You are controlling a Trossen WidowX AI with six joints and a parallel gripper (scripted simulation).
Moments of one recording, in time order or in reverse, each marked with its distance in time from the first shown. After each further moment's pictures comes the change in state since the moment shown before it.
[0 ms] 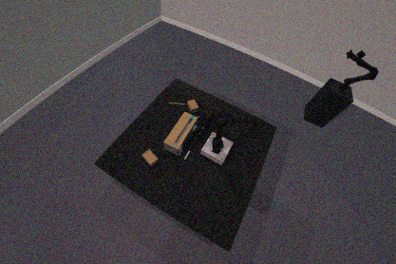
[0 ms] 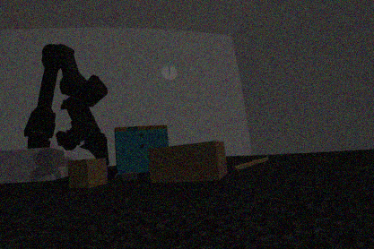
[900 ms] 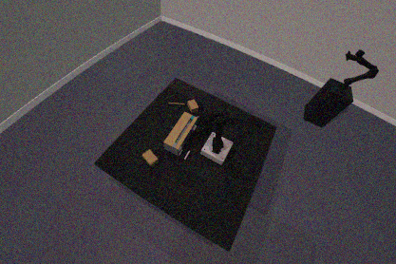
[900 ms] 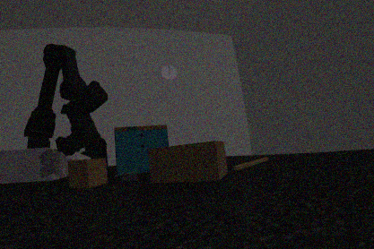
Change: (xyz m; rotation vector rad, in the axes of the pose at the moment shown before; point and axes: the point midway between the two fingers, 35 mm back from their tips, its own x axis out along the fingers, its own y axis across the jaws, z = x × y) arm 0.012 -0.004 0.008 0.003 -0.013 -0.011
